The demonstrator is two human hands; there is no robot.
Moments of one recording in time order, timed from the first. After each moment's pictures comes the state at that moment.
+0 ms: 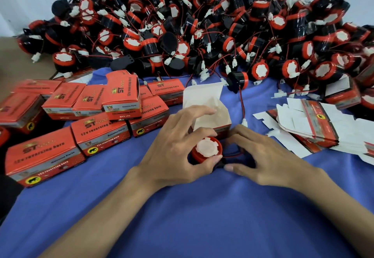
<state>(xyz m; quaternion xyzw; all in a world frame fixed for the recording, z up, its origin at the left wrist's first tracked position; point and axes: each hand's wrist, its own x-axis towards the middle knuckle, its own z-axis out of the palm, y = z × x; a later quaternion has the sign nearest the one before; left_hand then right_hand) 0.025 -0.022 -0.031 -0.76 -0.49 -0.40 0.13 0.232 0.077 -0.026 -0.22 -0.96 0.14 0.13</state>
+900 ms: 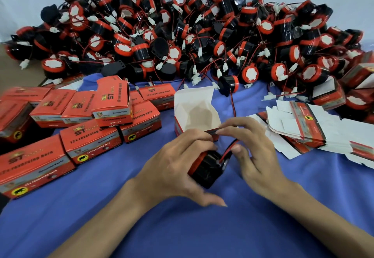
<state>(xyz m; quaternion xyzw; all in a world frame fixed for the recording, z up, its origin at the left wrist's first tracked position) 0.040 -0.028 -0.031 -0.79 -0.42 -0.43 0.10 0.211 0.055 -0.031 -0.17 -0.85 0.14 0.47</state>
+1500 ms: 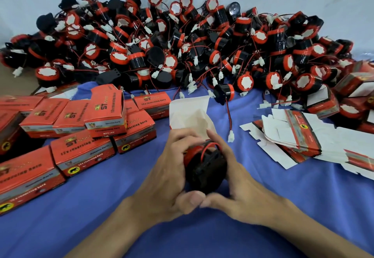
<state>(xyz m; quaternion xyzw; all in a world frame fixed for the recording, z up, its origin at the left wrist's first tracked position) 0.044 -0.021 -0.041 -0.74 -0.37 -0.56 -0.05 0.210 0.034 -0.025 -0.16 -0.87 0.40 0.22</state>
